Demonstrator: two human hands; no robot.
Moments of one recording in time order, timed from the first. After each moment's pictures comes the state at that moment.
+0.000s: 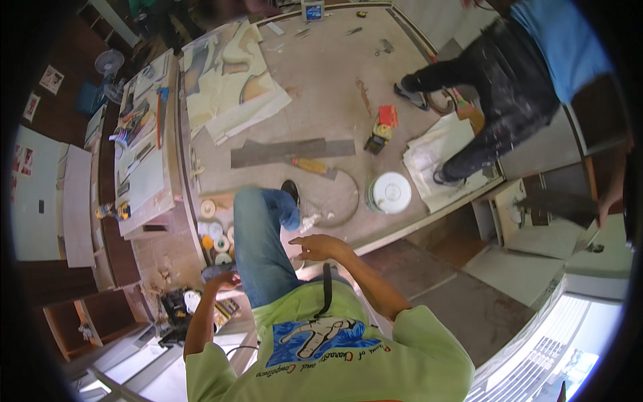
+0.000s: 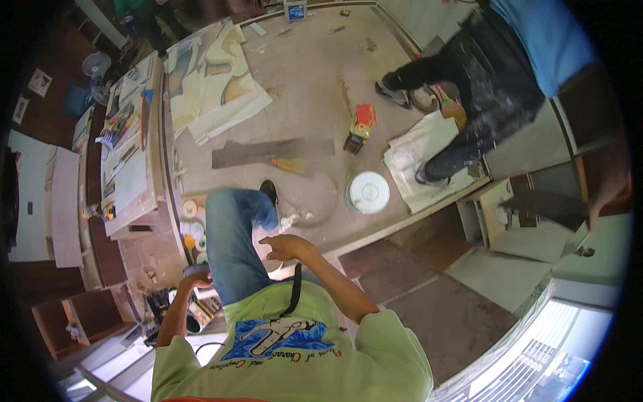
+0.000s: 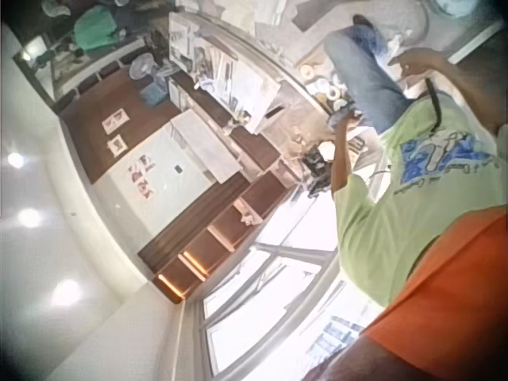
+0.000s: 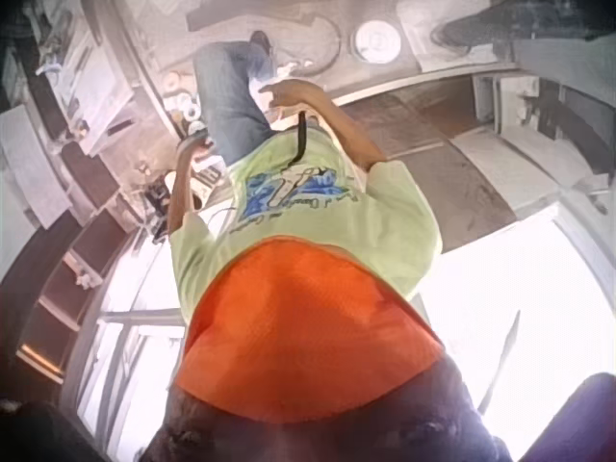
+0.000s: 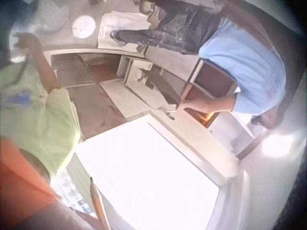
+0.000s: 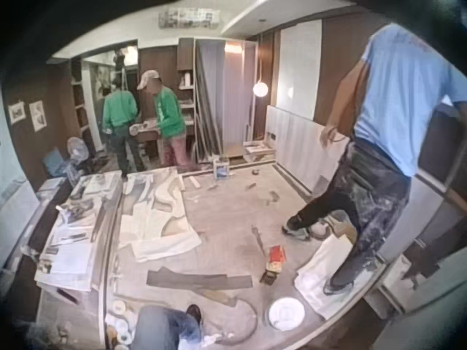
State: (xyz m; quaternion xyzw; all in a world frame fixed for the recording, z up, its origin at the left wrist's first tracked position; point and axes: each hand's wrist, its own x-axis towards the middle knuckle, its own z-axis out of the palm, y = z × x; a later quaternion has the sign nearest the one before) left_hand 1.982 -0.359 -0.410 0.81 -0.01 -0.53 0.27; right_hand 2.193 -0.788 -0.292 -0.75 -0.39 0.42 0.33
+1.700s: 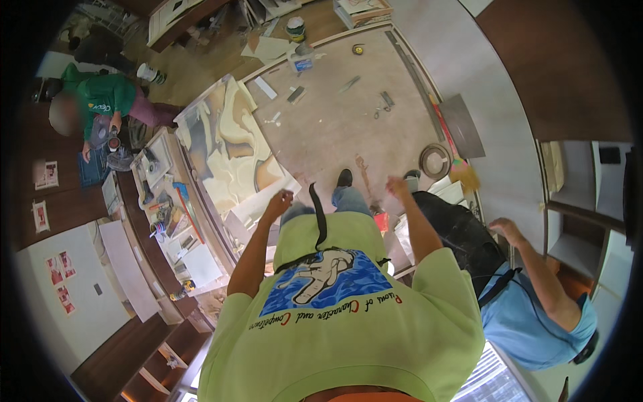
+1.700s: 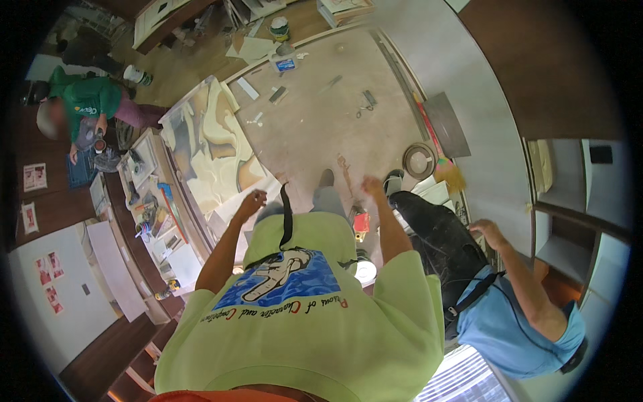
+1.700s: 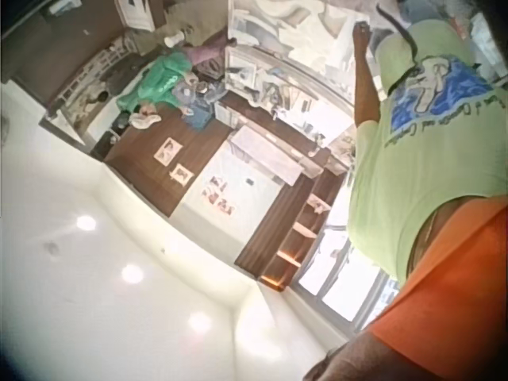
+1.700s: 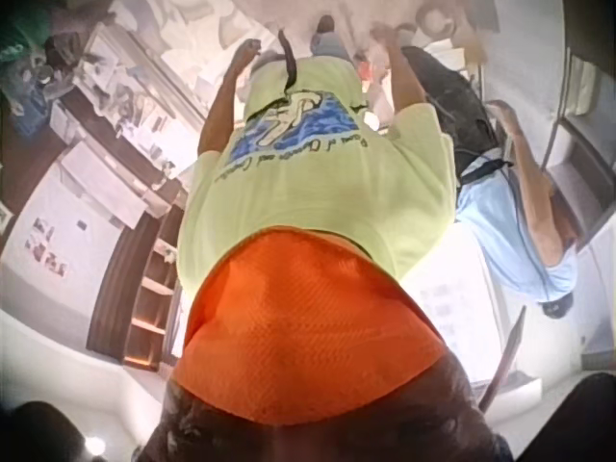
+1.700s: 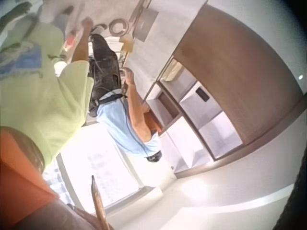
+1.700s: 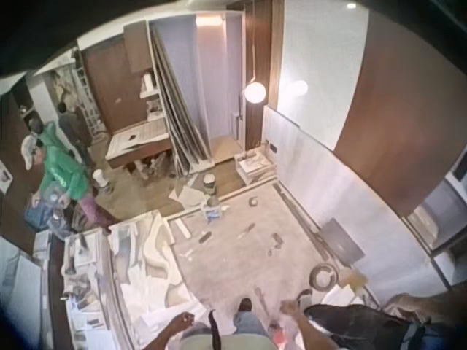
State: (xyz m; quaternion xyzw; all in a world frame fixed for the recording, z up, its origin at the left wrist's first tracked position) left_hand 2.953 -0.481 -0.059 0.78 0.16 -0.32 0.51; right_hand 2.992 -1.007 -0.231 -0.63 0.33 0.28 0.64
